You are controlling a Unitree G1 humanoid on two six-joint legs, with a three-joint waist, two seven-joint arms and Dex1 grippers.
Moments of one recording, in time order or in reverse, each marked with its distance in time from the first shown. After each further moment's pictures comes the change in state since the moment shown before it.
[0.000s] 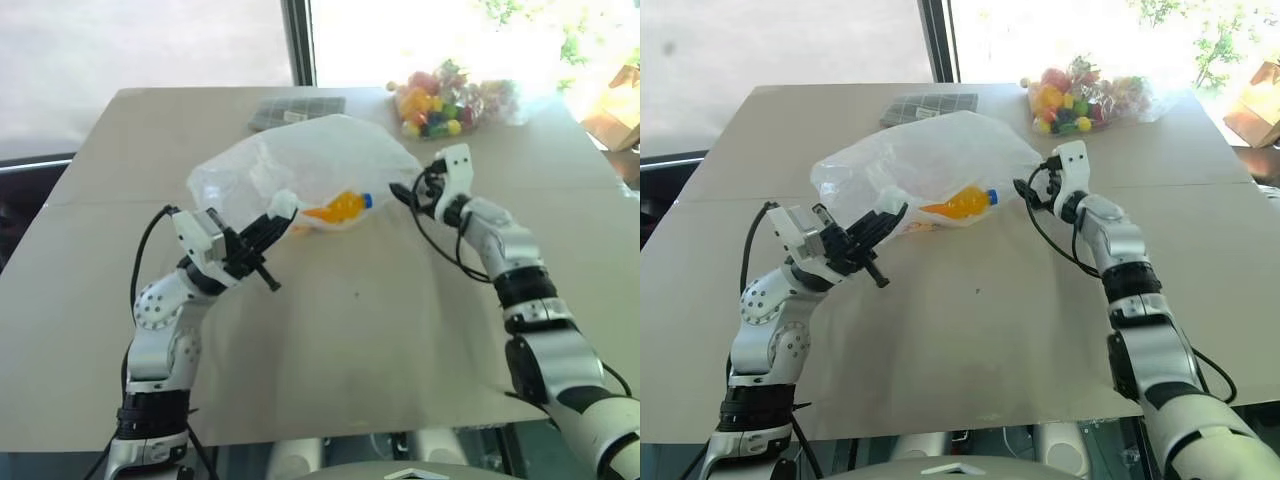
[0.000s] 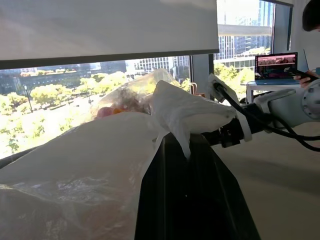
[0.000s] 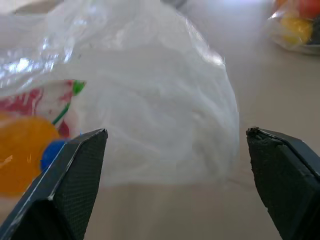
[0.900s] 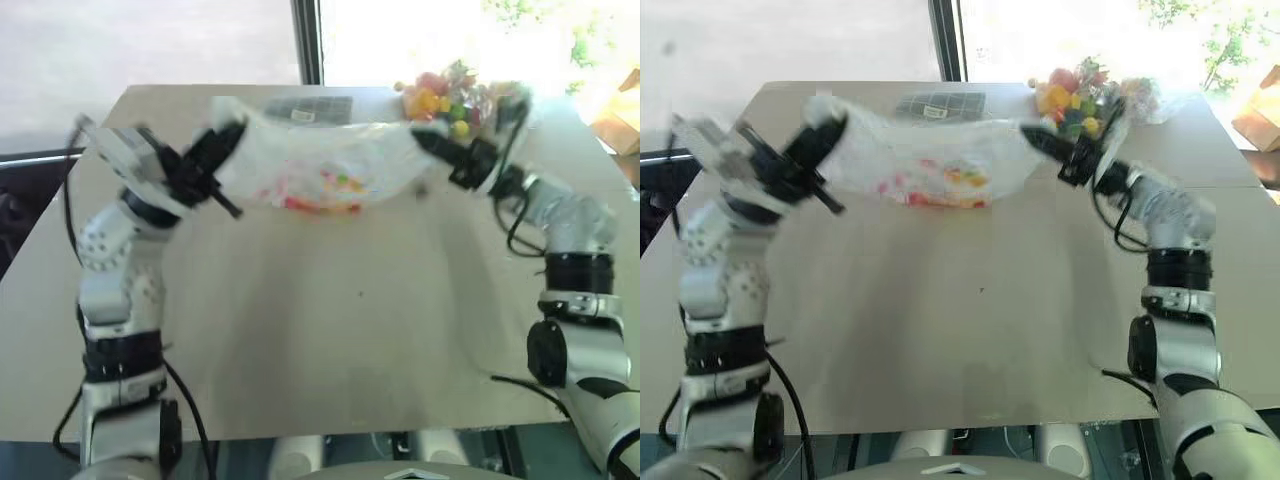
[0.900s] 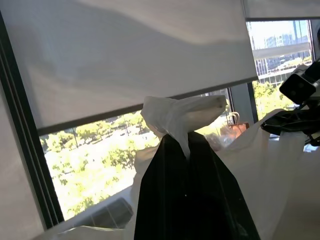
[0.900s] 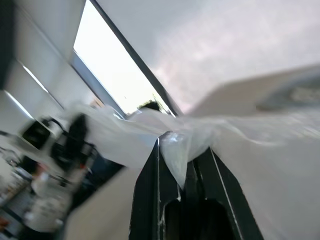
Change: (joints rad) left arm -0.395 0.141 0.148 0.118 -0.101 0.073 0.056; right arm -0.046 -0.122 -0.339 -0.412 0.620 0.644 0.359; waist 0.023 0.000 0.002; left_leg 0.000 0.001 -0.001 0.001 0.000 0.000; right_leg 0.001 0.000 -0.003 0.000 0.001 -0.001
